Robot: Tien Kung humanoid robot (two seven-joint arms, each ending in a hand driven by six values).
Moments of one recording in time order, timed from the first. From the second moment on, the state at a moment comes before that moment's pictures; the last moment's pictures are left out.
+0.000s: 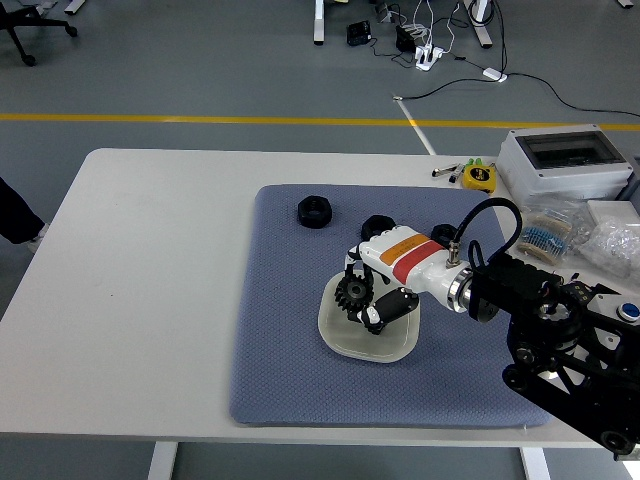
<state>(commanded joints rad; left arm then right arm) -0.09 0.10 -0.56 -0.19 0.98 0.26 0.21 0.71 -0.34 0.54 1.46 -2.00 0.07 -0.17</state>
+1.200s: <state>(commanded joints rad) -0.09 0.10 -0.58 -0.19 1.02 0.25 0.22 0.69 -0.31 0.51 1.42 -2.01 0.07 -0.17</state>
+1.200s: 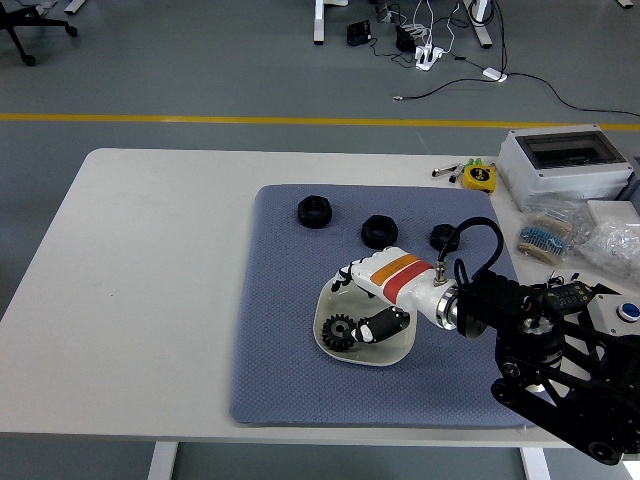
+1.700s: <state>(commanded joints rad) -0.09 0.10 -0.58 -0.19 1.01 0.25 0.22 0.61 -0.36 0.65 1.41 -1.86 -0.15 -0.15</state>
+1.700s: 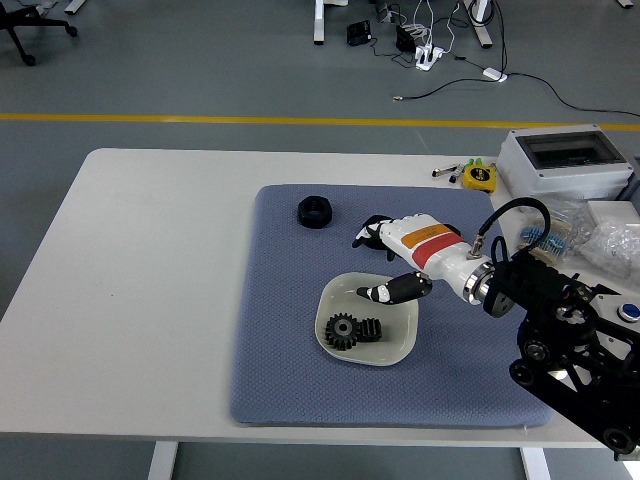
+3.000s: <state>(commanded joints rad) -0.08 0.09 -0.57 -0.19 1.02 0.24 0.22 0.16 -0.20 1.07 1.36 -0.82 -0.38 0.26</state>
